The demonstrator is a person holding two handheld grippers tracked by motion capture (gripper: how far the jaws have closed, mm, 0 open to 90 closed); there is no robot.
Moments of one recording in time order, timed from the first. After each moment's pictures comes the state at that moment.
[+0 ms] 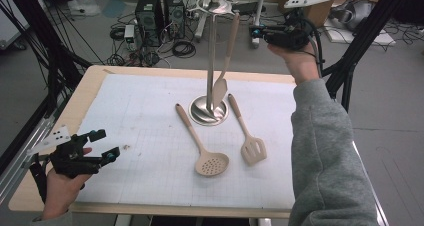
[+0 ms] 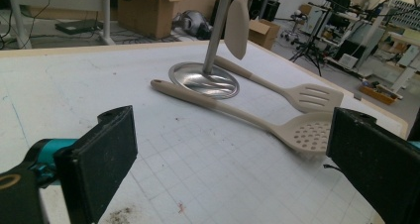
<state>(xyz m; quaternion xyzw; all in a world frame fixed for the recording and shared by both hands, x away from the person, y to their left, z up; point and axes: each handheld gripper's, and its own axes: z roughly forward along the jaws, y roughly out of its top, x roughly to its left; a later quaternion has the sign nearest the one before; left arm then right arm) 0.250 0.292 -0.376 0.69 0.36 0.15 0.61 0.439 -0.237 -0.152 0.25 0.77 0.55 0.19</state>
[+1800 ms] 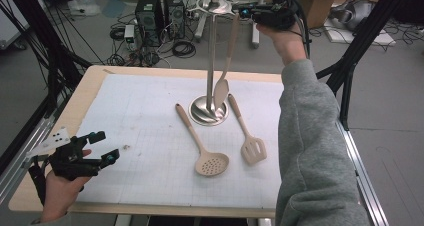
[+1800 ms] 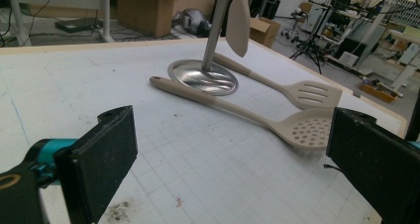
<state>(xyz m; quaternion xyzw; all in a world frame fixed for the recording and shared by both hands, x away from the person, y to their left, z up) 0.245 0.292 -0.377 0.69 0.36 0.15 0.61 0.470 -0.209 -0.127 0.24 0.77 0.55 0.22</state>
